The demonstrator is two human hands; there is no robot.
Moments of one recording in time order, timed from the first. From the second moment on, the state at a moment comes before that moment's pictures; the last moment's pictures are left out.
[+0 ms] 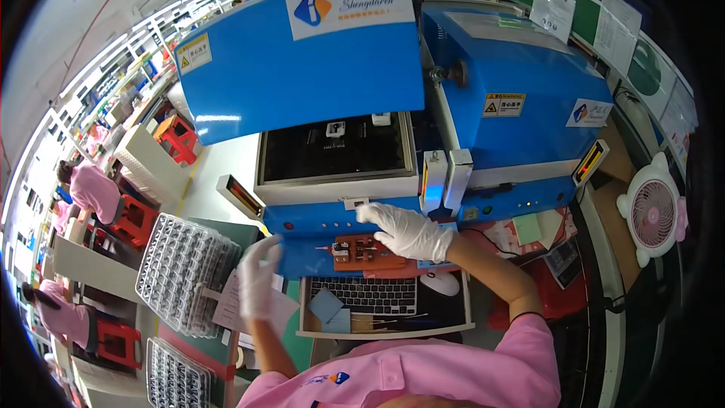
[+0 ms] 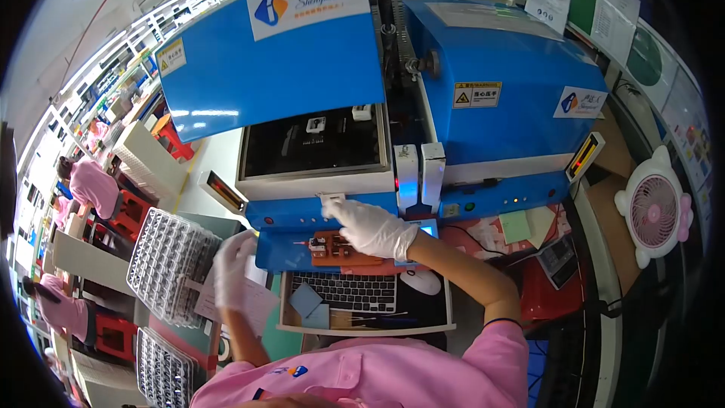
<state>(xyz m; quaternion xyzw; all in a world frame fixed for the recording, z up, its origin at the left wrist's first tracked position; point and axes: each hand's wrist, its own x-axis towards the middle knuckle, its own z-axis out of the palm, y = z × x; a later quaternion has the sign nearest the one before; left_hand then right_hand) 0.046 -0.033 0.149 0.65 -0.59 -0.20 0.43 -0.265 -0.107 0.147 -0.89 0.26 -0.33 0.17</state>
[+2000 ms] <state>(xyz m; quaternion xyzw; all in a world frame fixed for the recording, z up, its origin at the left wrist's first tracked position) 0.228 0.274 0.140 0.82 -0.39 0.04 0.42 -0.239 -0.114 -0.028 -0.85 0.36 -0.37 0.12</state>
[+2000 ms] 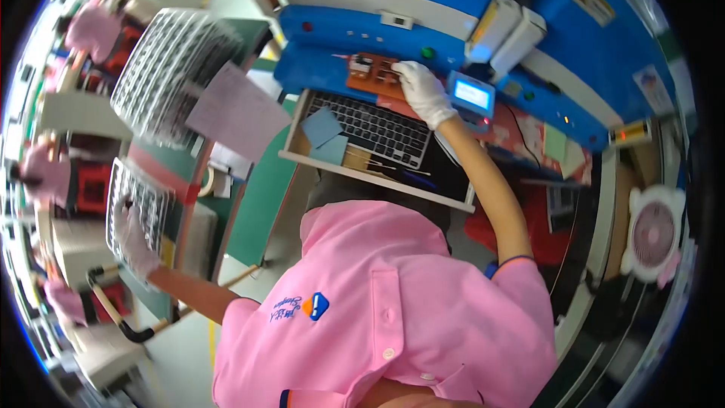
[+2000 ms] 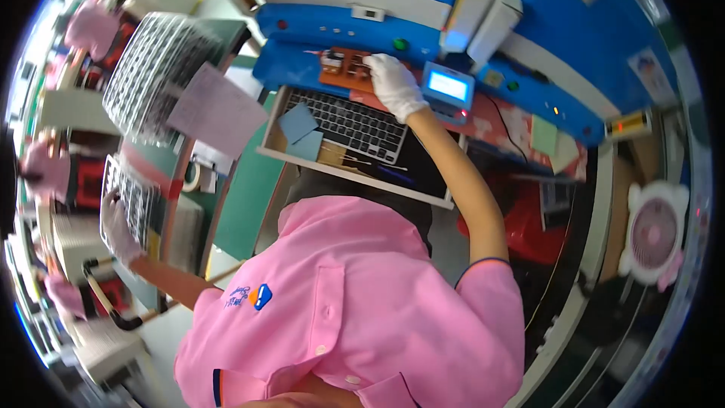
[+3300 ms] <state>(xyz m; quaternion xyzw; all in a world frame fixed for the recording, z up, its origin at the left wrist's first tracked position) -0.038 -0.075 -0.016 0.61 -0.67 0.09 0.41 -0.275 -0.079 0.034 -0.71 0.36 -0.57 0.21</state>
